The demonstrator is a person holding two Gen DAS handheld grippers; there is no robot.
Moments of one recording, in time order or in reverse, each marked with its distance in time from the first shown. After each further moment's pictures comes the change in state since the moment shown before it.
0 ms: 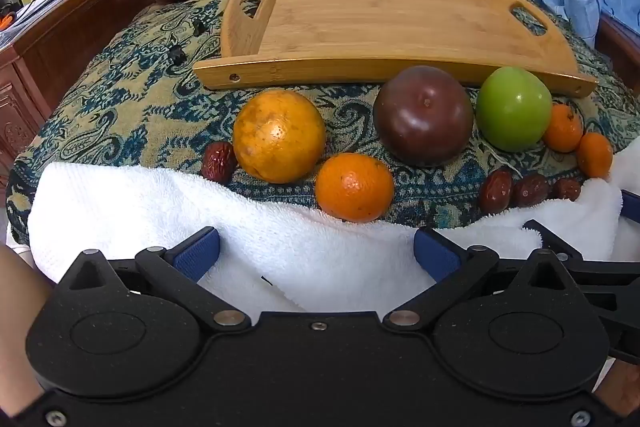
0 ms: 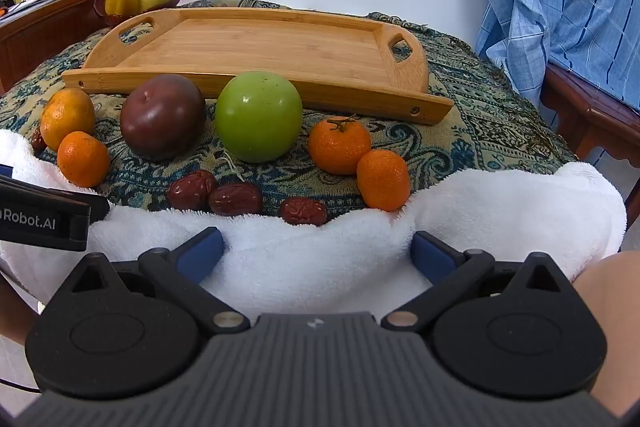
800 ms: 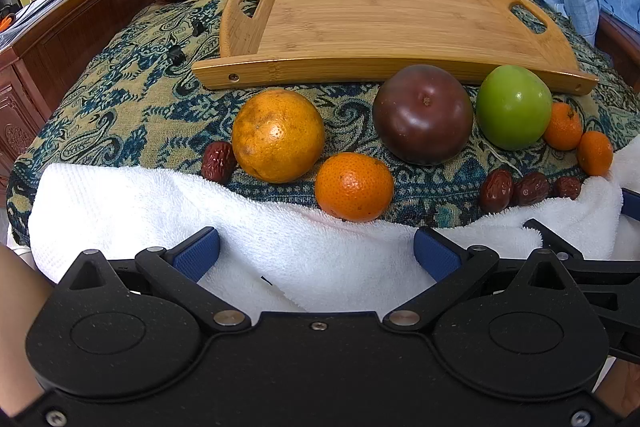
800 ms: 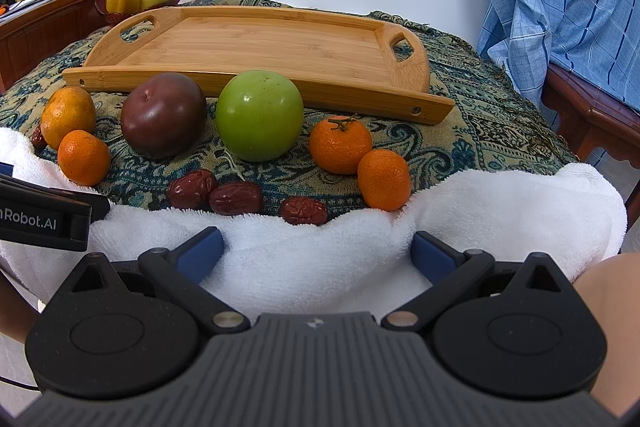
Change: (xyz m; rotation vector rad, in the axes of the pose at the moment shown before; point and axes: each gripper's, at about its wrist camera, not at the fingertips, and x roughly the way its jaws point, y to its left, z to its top) left arm 0.000 0.000 0.000 0.000 0.003 -0.001; right arm 0.000 0.000 0.001 -0.002 0.007 0.002
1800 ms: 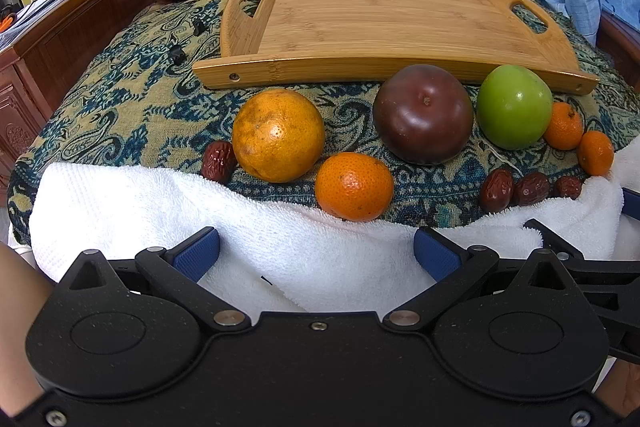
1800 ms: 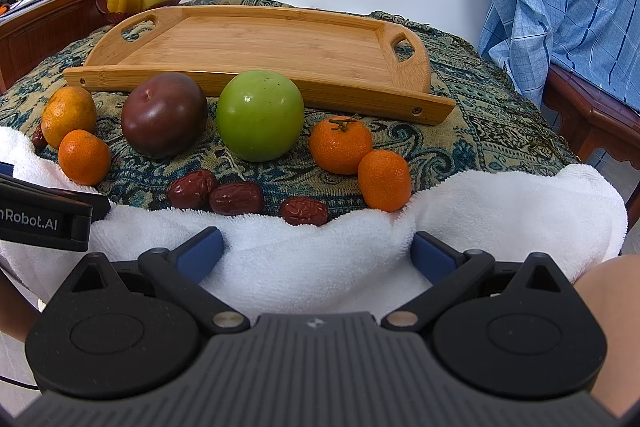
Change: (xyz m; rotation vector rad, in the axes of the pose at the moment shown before) left arm 0.000 0.000 0.000 0.001 0.001 0.001; right arm 0.001 0.000 -0.001 -0.001 0.002 0.001
